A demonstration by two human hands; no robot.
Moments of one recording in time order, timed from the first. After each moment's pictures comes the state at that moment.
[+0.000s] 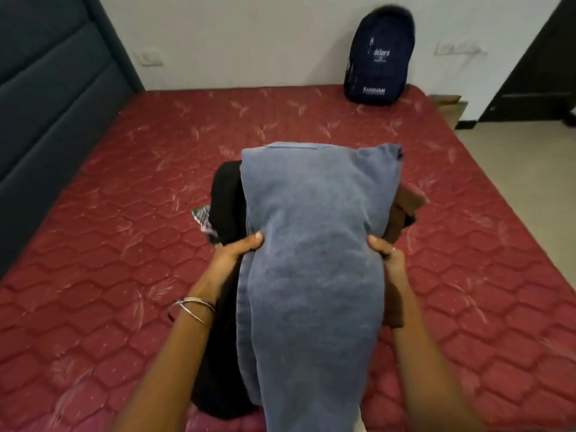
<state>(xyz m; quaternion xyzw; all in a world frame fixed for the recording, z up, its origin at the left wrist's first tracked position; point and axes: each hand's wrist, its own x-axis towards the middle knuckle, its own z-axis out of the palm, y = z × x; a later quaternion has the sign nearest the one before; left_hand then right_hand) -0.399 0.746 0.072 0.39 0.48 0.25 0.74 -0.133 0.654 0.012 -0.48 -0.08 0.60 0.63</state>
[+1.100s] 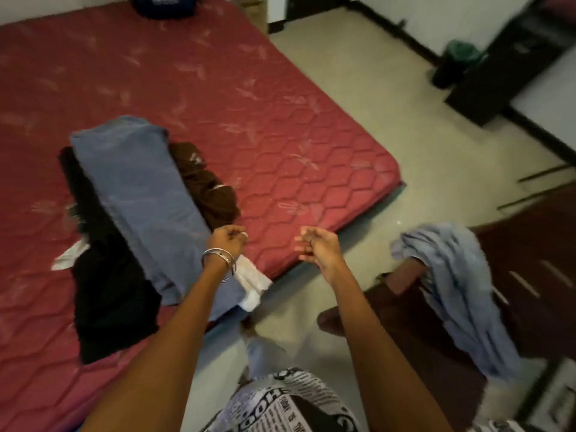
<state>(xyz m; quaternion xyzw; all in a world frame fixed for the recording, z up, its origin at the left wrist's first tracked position) -0.296 0.507 -0.049 0.68 0.45 0.04 0.57 -0.197 0.320 -0.002 -0.71 0.06 0.37 0.60</state>
